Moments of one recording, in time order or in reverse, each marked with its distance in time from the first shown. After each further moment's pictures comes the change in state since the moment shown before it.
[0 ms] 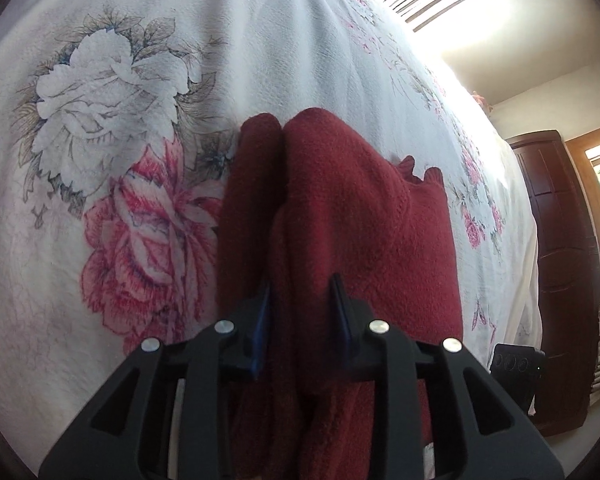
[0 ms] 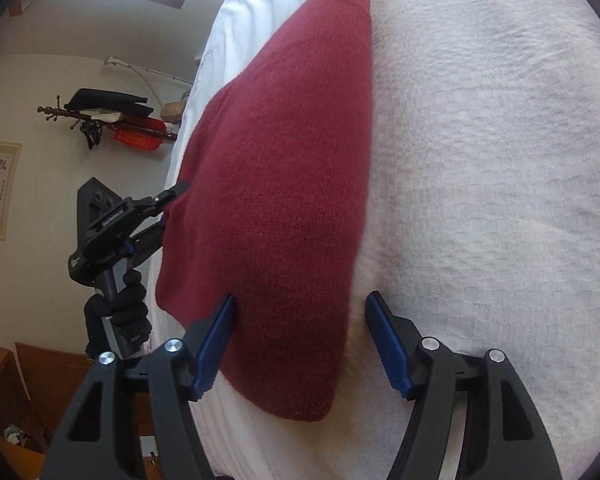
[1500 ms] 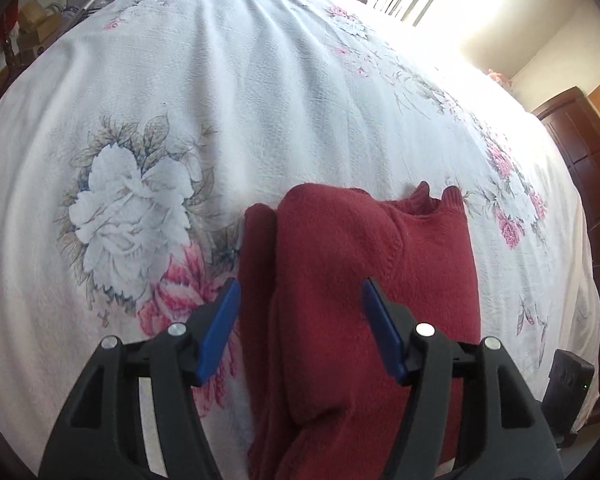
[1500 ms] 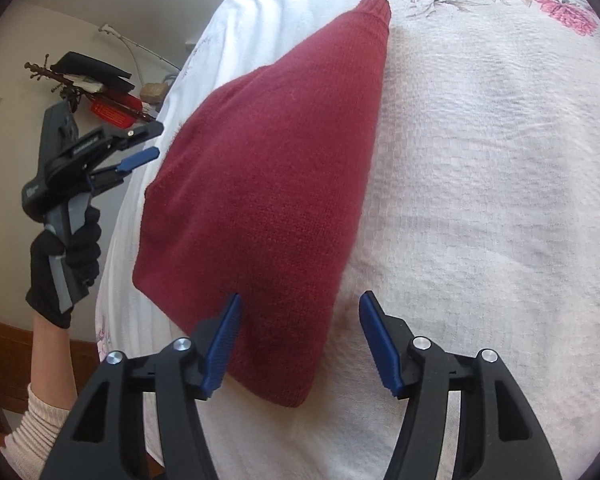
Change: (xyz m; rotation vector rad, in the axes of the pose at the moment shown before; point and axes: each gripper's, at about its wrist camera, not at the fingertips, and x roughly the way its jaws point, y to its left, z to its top) left arm 0.005 -0.045 0.060 0.204 -0.028 0.259; right arm -0.003 0.047 -0.001 -0.130 -0.013 -0.194
